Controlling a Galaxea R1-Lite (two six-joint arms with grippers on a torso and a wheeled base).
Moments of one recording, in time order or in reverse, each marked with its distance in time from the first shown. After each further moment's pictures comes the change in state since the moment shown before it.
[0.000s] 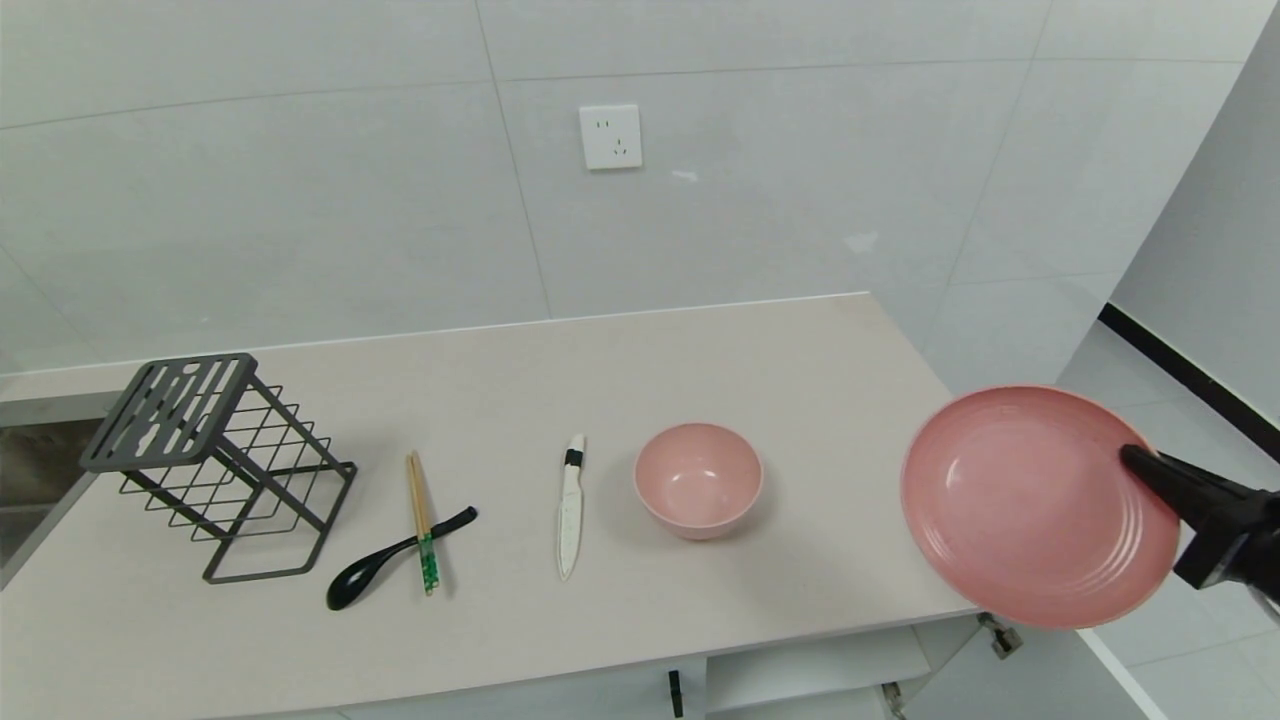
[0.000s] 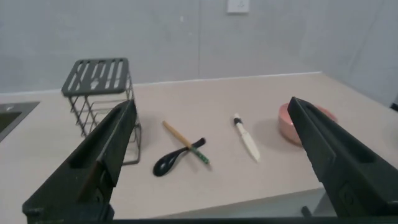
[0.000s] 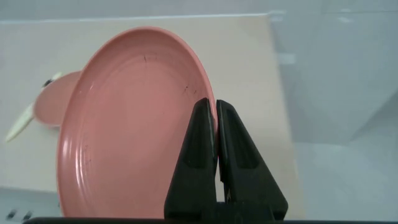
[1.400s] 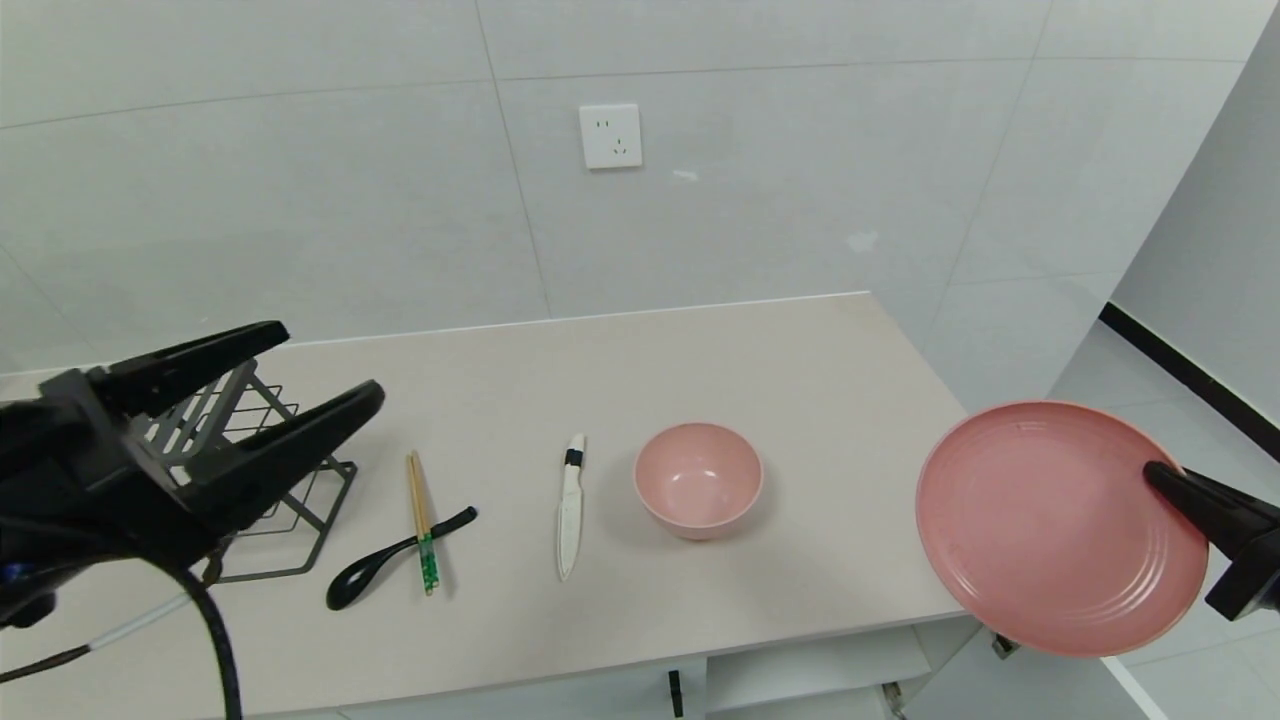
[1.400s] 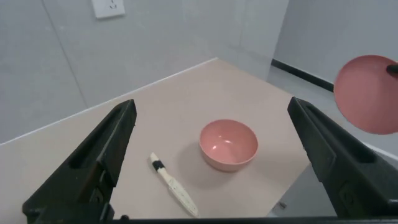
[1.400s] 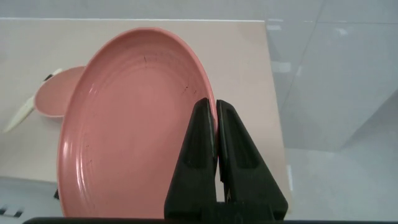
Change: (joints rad) left arm -0.186 1.131 -0.355 -0.606 -0.339 0.031; right arm -0.029 -0.033 0.069 -0.047 0.083 -0.032
